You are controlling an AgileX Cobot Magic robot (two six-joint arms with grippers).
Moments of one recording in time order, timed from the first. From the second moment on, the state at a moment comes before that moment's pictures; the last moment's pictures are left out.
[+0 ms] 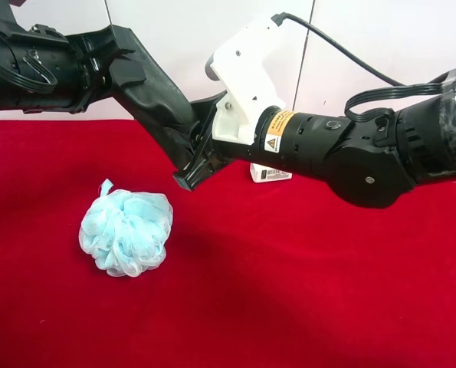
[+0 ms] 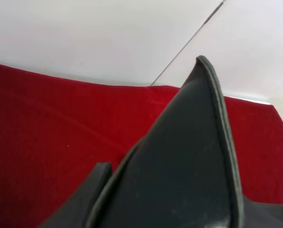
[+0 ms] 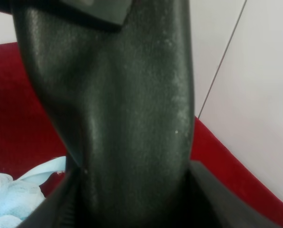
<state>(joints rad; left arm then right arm) -0.54 1.25 -0.75 -0.94 -0.10 0.34 0.75 1.65 -0.77 -0.13 -0.59 -0.21</state>
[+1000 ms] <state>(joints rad) -0.54 1.25 -0.75 -0.93 -0.10 0.35 0.75 1.64 -0.77 -0.05 -0.55 -0.19</state>
